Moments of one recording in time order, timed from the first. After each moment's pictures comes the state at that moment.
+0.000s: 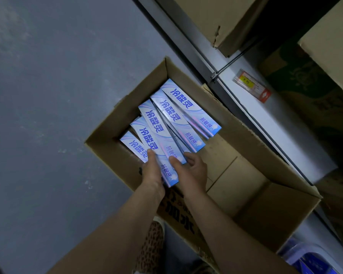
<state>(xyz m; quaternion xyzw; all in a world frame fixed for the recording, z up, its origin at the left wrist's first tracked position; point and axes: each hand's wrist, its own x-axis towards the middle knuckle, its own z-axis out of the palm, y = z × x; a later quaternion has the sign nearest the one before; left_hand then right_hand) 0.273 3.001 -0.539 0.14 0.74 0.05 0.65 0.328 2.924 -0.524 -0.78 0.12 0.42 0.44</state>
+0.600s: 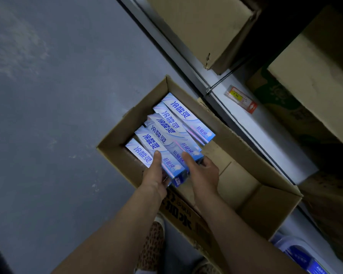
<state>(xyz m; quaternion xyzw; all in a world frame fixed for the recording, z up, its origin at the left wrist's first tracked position) 0.279 2.998 -0.474 0.14 0.70 0.07 0.70 0.351 2.917 -0.463 -0.73 0.15 0.39 0.54</state>
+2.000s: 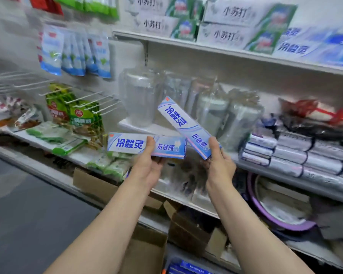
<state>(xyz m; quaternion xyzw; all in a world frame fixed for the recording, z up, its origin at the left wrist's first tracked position) 0.284 2.779 0.297 0.28 0.15 0.15 0.93 0.322 2.624 0.311 -0.53 0.09 -0.07 0.84</state>
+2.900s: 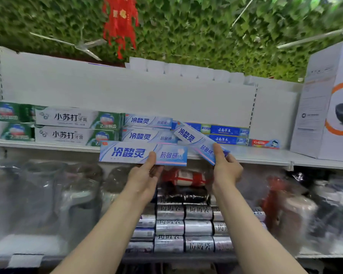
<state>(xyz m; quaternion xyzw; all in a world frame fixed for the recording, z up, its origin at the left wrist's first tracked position) 0.454 2.455 0.517 0.31 -0.08 0.04 0.95 0.455 2.263 0.536 -0.54 0.15 -0.43 0.71</state>
